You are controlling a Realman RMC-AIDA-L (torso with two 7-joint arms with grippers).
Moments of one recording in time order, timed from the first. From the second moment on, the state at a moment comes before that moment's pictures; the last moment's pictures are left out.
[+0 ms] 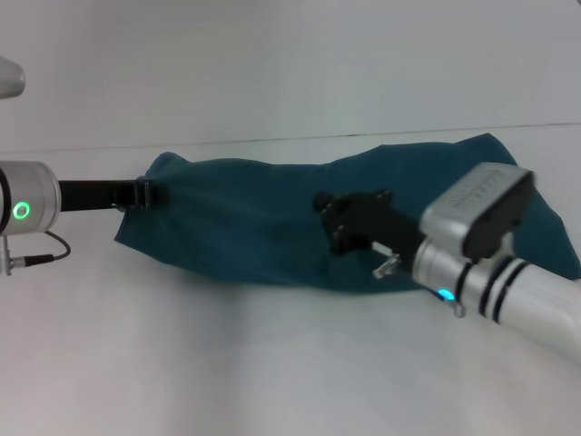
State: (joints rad) left arm -0.58 -2.17 0.98 1.15 2.35 1.13 -2.51; right arm 0.81 2.11 -0.89 0.08 -1.08 -0.98 0.52
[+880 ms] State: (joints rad) left arm -0.54 -2.17 0.99 1.29 2.29 1.19 -2.49; right arm 0.78 2.11 -0.67 0.03 -1.42 -1.09 0.76
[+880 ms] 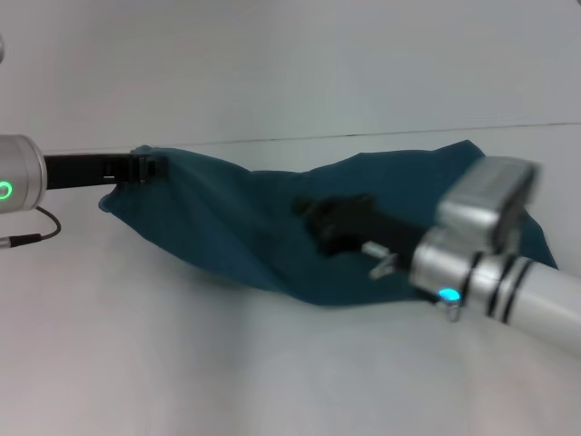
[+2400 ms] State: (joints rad) left arm -0.52 -2.17 0.99 1.44 2.22 1.29 -2.47; right arm 0.79 2.10 -0.37 0.07 -1.71 -0.99 0.80
